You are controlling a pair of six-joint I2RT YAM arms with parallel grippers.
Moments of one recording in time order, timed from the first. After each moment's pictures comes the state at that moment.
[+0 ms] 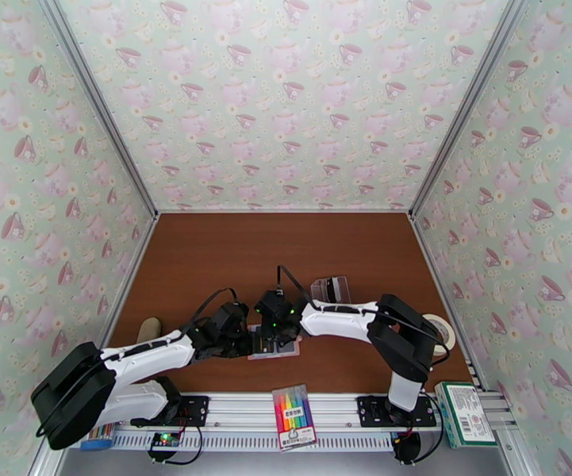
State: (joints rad) left arm -0.75 1.24 0.43 -0.19 0.27 -0.88; right arm 1.06 1.82 1.09 -0.44 0.00 0.96
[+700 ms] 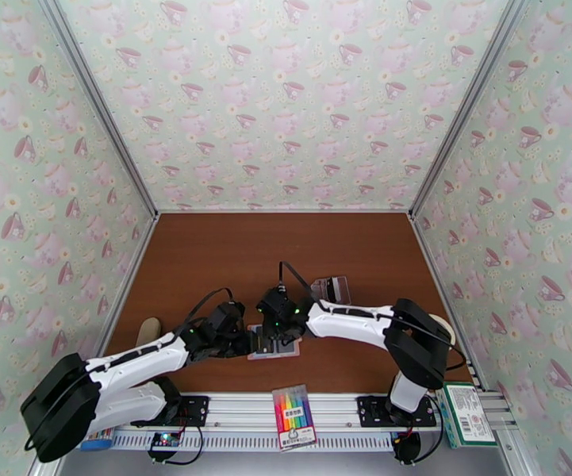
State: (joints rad) left arm -0.75 1.14 0.44 -0.30 0.22 -0.88; right arm 1.07 1.71 1.09 -0.51 0.08 0.93
